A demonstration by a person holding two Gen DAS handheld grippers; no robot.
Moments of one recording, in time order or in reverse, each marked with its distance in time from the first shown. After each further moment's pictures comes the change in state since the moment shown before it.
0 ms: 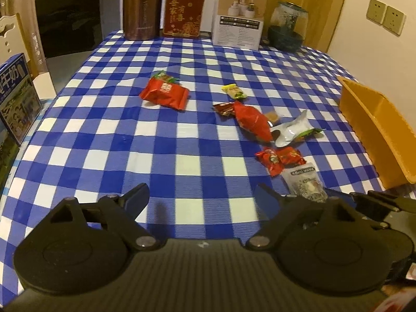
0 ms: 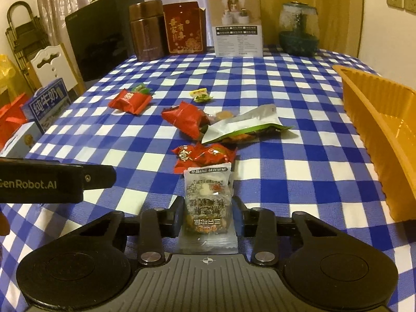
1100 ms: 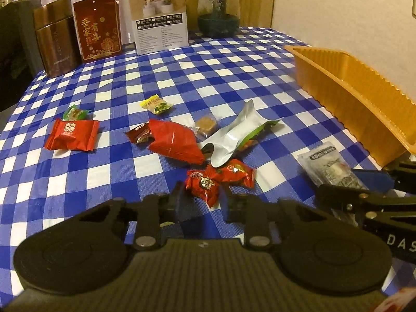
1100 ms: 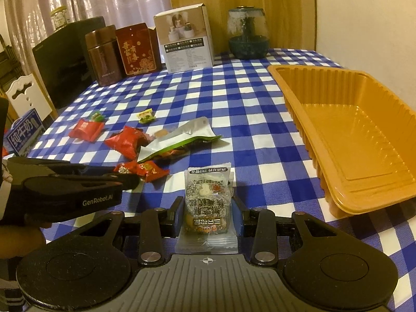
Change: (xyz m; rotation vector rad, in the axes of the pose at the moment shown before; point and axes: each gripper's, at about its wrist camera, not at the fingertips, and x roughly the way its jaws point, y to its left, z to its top) left arm 0.065 -0.067 0.016 0.281 -0.028 -0.121; right arm -0.027 -0.056 0.005 0.117 -0.044 -0.085
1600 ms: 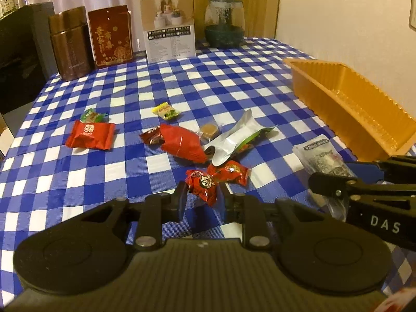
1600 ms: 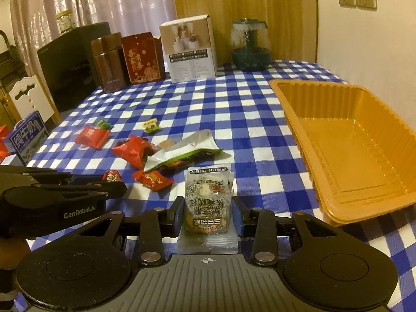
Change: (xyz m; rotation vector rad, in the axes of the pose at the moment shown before) left arm -0.037 -0.003 -0.002 -0.029 -0.032 0.027; right arm -0.018 0.007 0.007 -0.026 -0.038 -0.002
